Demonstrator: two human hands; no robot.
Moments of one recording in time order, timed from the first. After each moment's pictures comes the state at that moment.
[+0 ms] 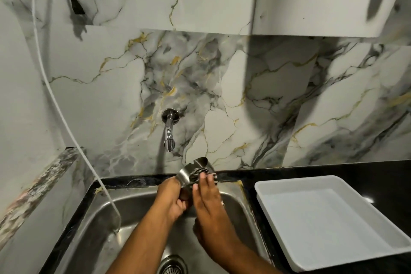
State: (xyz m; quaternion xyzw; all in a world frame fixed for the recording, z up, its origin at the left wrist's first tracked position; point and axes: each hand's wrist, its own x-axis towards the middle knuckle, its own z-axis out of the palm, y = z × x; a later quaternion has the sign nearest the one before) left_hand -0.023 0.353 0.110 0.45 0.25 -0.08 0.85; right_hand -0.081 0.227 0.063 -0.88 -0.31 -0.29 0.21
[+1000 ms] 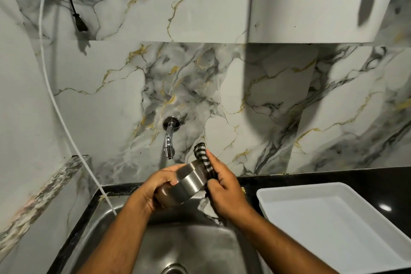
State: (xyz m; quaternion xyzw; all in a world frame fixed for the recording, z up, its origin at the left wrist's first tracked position) left_hand -0.019 0.394 0.152 0.61 0.00 -0.18 0.77; right_hand -0.061 0.202 0.167 -0.80 -0.18 -0.07 0.58
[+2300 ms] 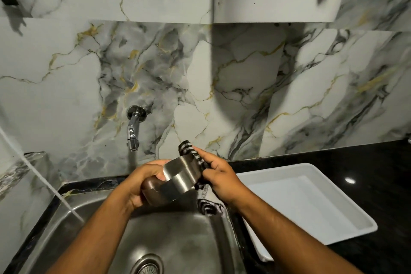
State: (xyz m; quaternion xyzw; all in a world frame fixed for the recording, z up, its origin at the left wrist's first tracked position) left_hand -0.018 0.333 0.150 0.62 0.00 -0.21 0.75; right_hand -0.026 0.123 0.143 -0.70 -0.11 0.06 0.70
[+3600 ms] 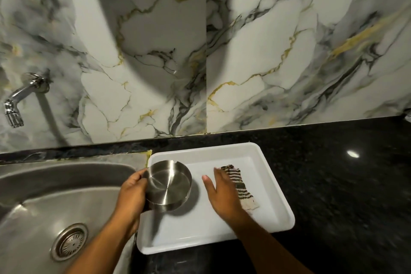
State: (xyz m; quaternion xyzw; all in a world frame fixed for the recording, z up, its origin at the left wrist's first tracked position) left_hand -0.025 0.015 0.045 0.66 0.25 0.03 0.71; right_hand 0.018 -0.195 -0.038 -0.93 0.02 0.04 0.37
